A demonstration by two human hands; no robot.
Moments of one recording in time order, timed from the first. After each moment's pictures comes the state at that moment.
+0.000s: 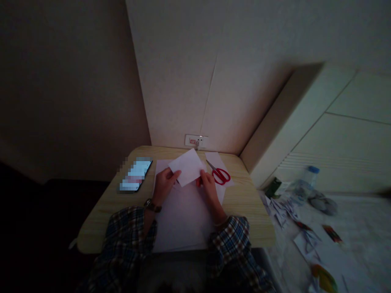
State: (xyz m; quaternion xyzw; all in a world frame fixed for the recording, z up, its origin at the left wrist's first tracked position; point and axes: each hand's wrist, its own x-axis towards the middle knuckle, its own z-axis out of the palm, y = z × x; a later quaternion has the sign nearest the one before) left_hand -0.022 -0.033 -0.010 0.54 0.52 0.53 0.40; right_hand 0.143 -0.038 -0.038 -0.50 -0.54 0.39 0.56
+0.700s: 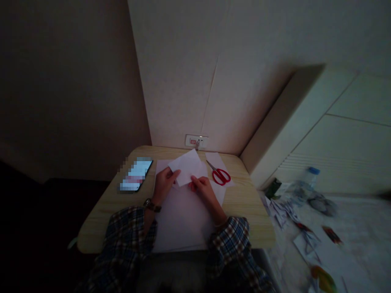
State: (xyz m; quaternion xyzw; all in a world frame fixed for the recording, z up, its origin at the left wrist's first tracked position) left_hand -0.022 -0.033 -0.006 0.52 0.50 0.55 0.42; right_hand 0.136 -0.040 -0.040 -0.48 -0.58 0.47 0.47
